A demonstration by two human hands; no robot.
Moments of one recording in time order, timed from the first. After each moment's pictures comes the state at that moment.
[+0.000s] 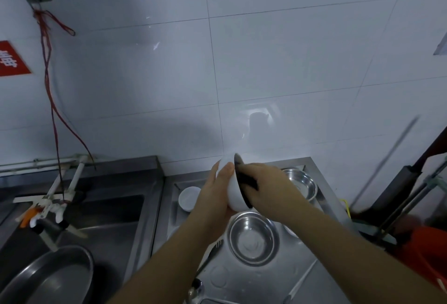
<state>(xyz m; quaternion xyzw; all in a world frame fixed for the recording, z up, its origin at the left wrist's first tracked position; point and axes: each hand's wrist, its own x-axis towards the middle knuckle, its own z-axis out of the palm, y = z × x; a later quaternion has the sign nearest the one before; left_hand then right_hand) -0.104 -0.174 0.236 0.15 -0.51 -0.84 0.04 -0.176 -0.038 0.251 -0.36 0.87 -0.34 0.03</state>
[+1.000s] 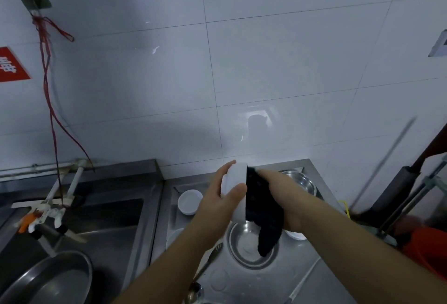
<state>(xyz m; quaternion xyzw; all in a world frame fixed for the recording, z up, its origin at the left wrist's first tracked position) -0.100 -0.182 0.212 0.07 -0.68 -0.73 0.06 -0.166 -0.024 0.269 0.02 0.61 -0.69 0.40</state>
